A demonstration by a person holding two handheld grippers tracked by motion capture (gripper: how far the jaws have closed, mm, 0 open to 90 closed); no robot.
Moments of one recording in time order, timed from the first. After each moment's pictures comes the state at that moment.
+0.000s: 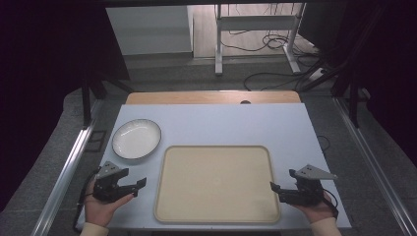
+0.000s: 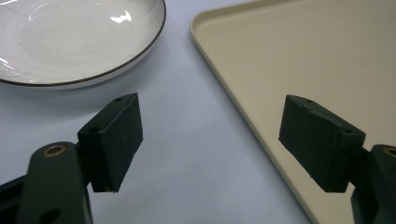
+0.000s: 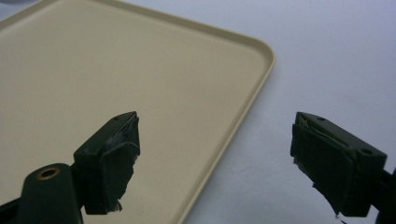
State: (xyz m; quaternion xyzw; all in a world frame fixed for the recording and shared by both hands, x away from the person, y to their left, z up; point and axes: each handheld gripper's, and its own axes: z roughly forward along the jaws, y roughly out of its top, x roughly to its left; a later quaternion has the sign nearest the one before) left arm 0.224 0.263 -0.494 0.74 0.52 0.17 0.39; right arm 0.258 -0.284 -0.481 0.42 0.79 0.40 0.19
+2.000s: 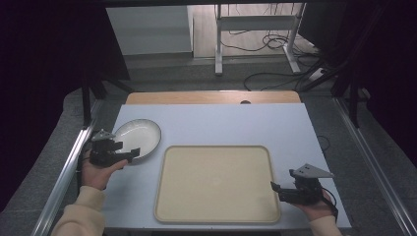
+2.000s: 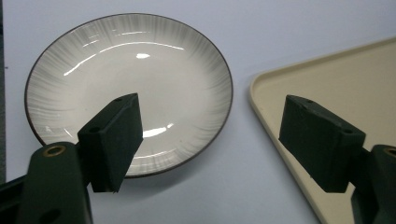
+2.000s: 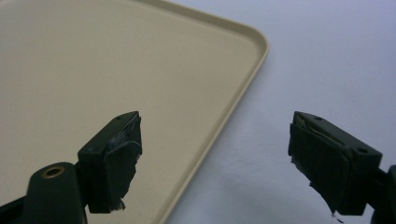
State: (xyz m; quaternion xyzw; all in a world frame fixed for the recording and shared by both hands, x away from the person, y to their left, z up) left arm 0.308 0.297 -0.469 0.73 0.55 0.17 0.38; right arm 0.264 -0.285 -0.487 0.42 0.80 0.38 0.20
